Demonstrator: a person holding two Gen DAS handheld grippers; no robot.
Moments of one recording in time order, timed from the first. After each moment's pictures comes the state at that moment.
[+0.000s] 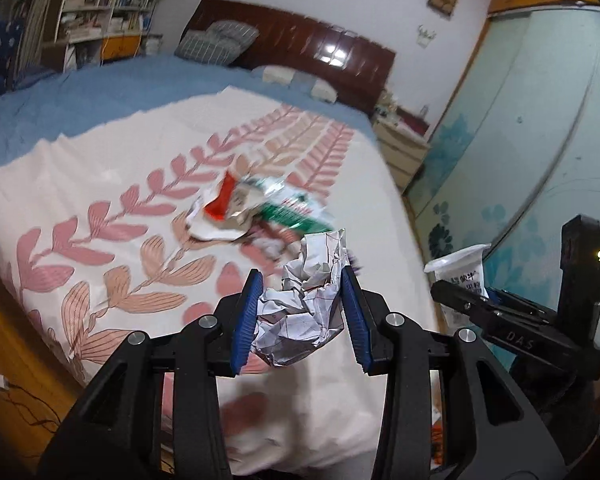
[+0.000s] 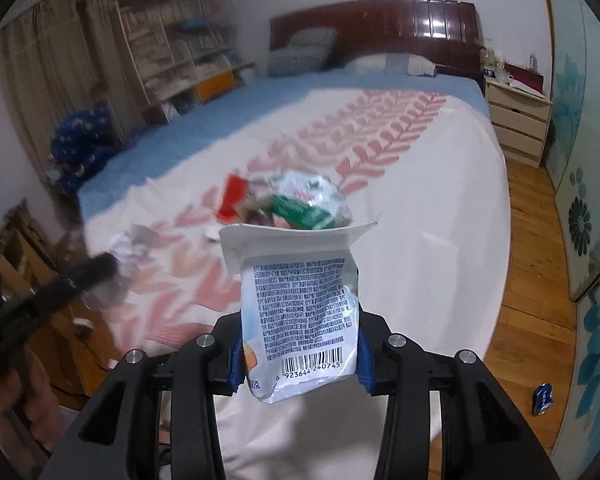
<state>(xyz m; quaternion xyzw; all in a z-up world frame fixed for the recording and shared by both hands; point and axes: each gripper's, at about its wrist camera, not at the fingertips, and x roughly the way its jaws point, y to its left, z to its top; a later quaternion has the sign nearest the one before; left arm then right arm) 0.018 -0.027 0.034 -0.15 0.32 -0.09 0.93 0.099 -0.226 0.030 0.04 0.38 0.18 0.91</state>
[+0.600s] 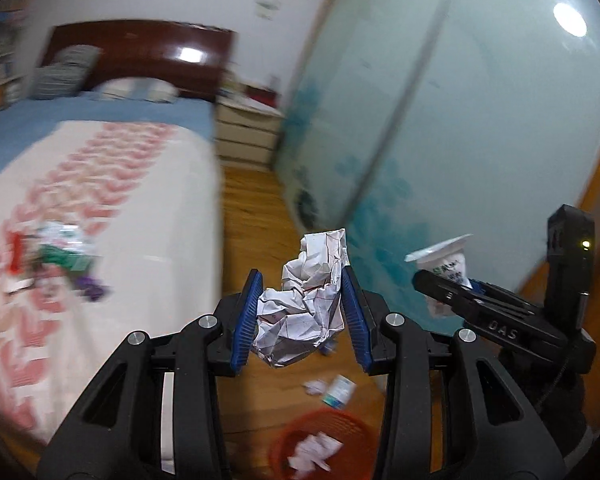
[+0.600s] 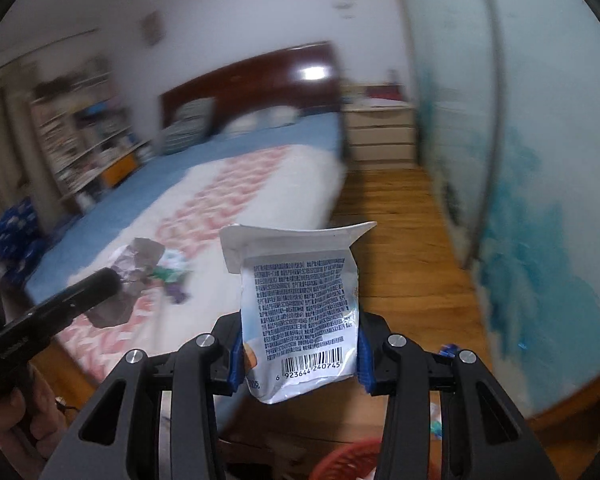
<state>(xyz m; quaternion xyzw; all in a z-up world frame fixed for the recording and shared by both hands) -0.016 -0.272 0.114 -0.07 0.32 -0.33 0.89 -0.070 -0.504 0.119 0.12 0.33 -0.04 0.94</state>
